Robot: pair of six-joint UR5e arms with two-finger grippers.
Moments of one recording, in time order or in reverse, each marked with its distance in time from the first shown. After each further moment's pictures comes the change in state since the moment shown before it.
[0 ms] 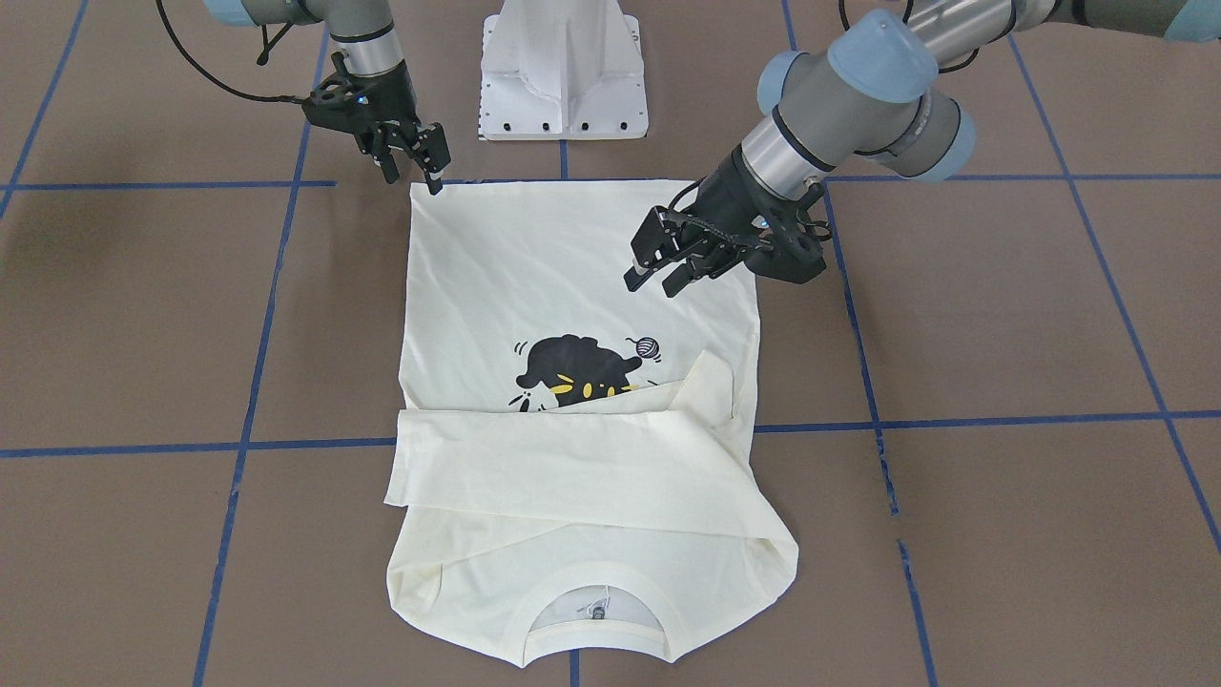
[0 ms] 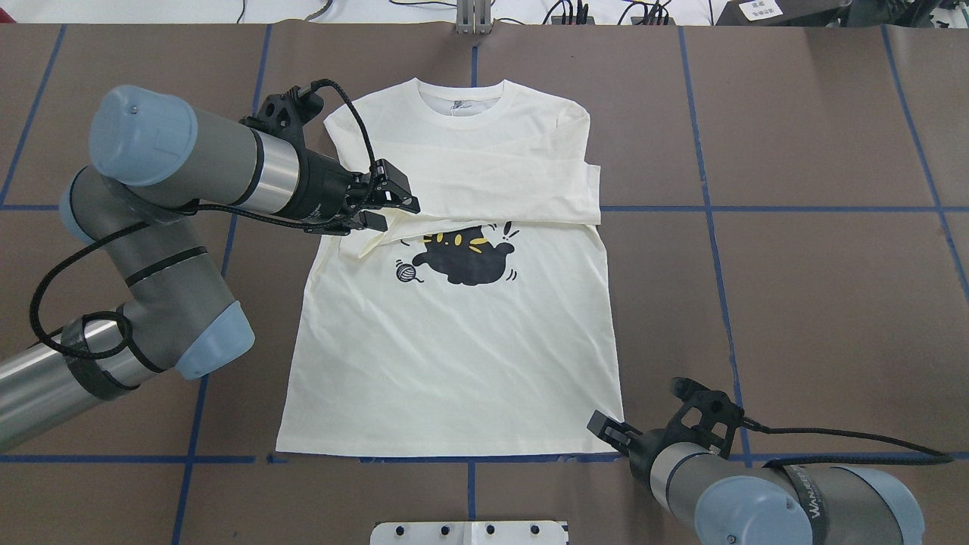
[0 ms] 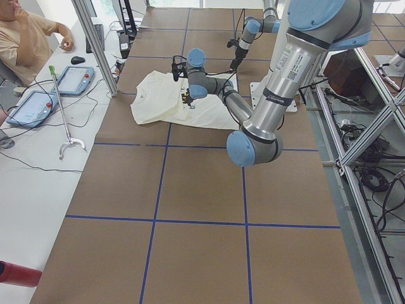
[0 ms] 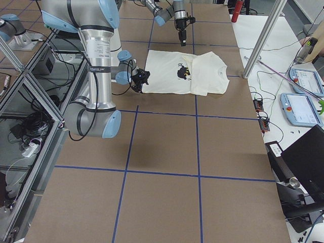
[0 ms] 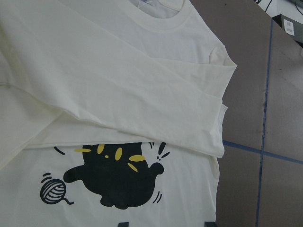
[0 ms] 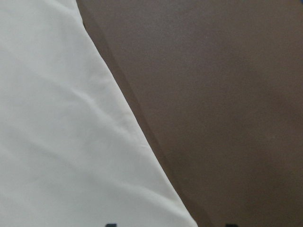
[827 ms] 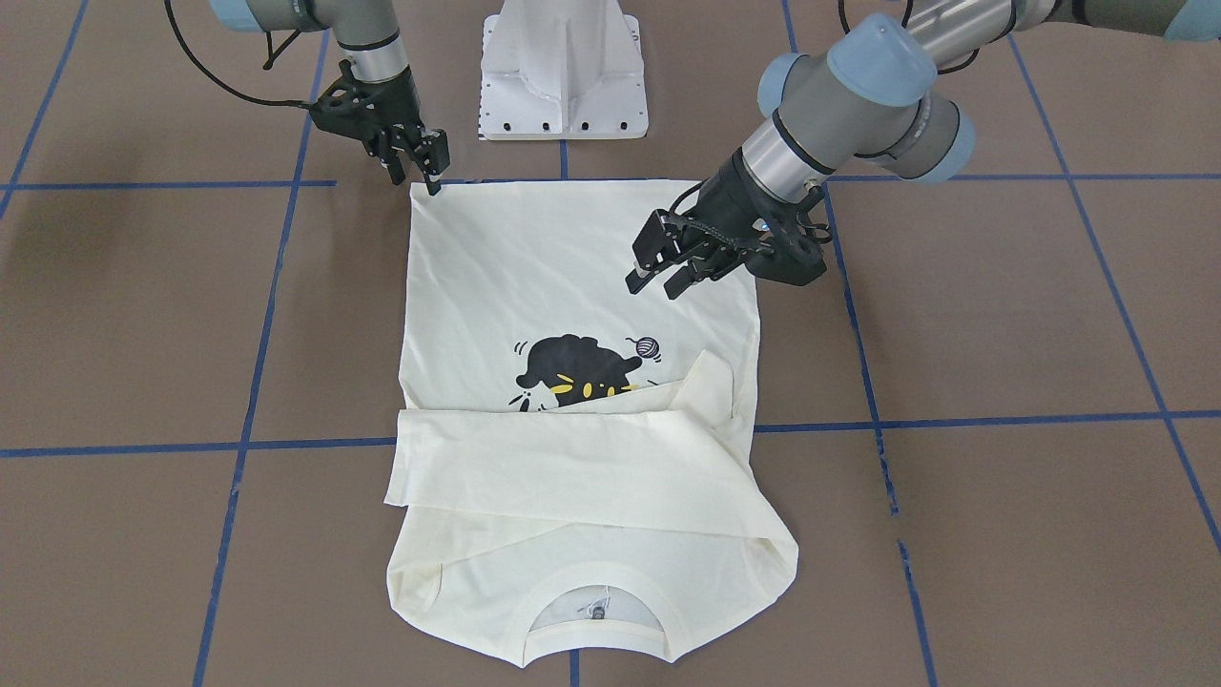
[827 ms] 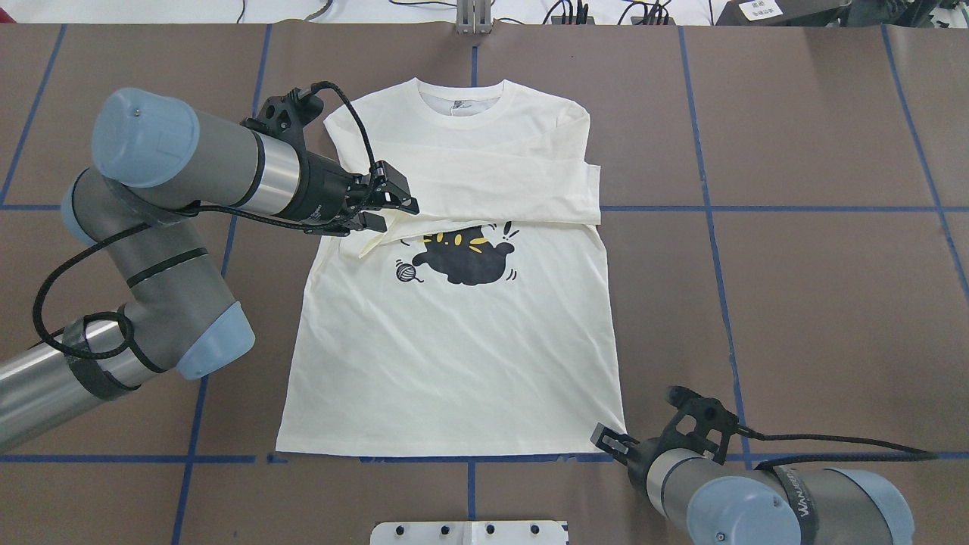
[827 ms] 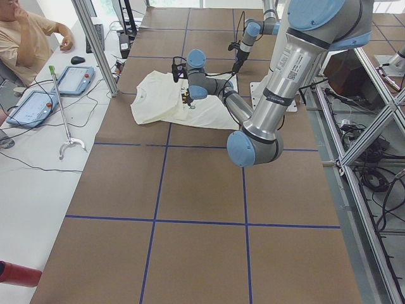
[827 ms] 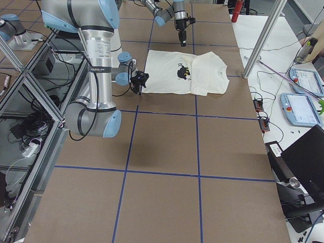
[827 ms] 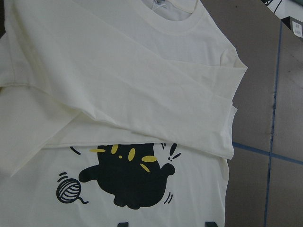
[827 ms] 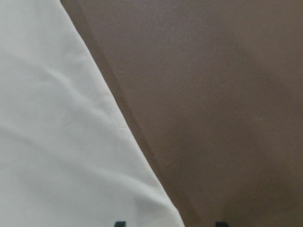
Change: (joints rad) left arm 0.002 0.001 0.007 -0.003 0.003 0.001; right arm -0.005 0.004 -0.025 -0.003 0.047 0.003
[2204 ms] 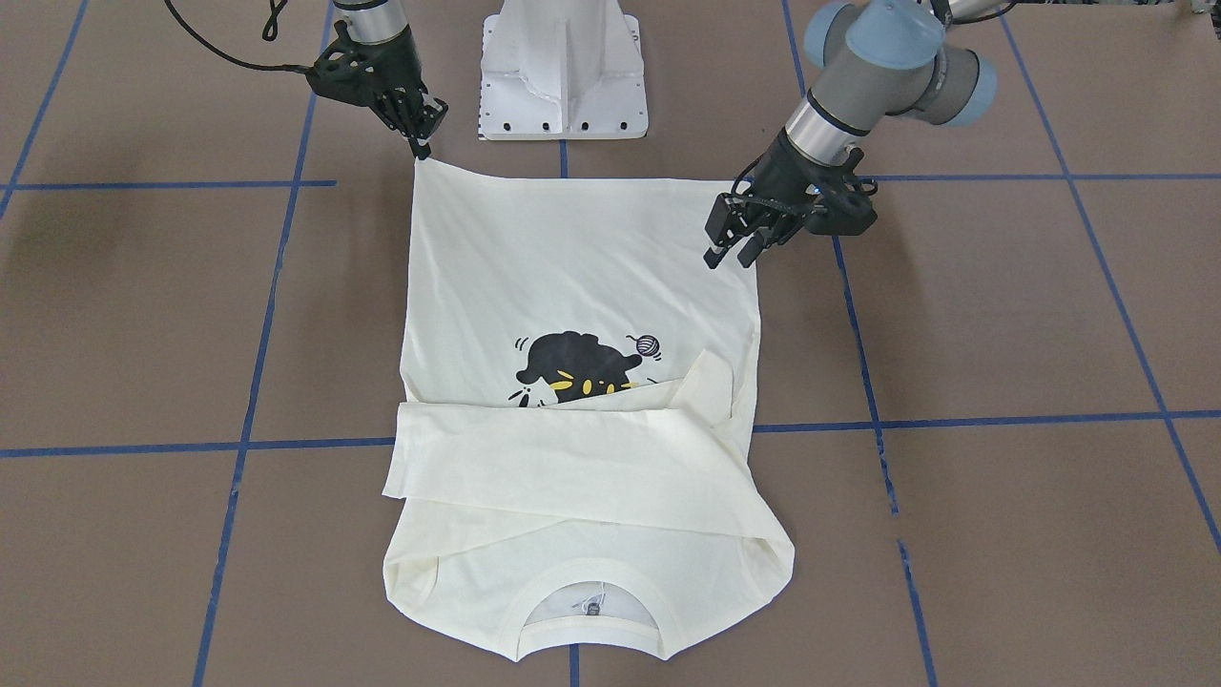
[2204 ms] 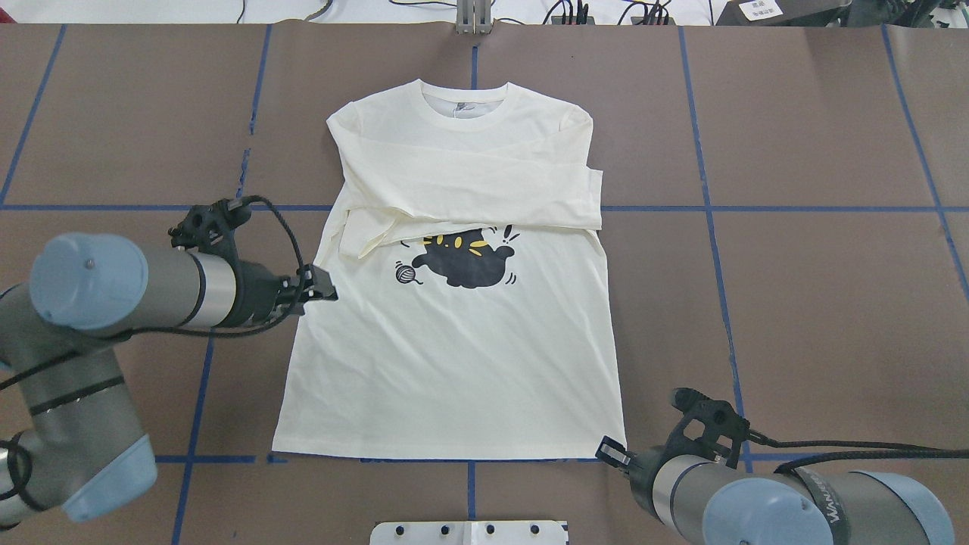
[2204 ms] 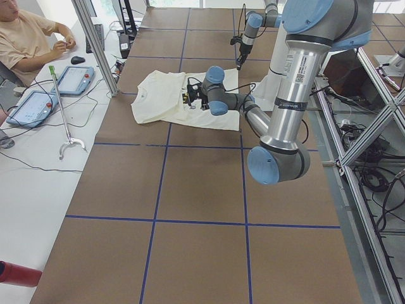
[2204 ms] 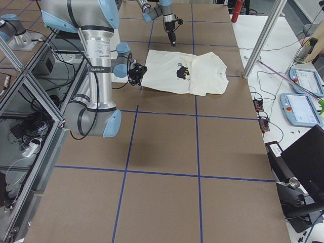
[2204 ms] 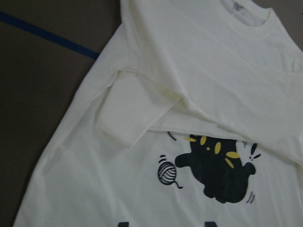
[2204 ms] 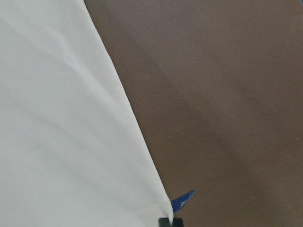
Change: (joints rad) left arm 0.201 0.350 -0.252 0.167 0.274 -0.016; right arm -0.003 0.004 0.131 -0.108 0.057 0.009
